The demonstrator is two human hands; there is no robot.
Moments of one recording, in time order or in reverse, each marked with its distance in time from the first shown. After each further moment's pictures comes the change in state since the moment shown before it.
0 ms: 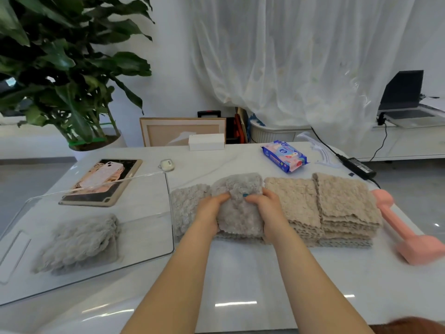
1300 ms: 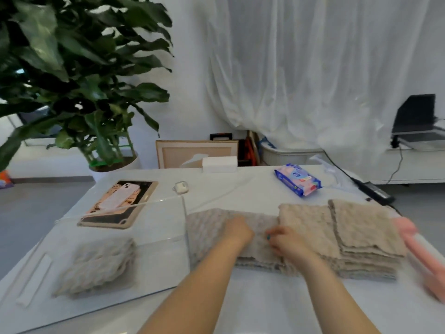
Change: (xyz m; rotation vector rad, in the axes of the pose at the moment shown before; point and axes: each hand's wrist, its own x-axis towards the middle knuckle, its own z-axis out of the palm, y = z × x) left_hand -0.004 0.020 0.021 1.327 -0.030 0.230; right_hand 0.008 0.008 -0.020 -0.706 -0.056 0.139
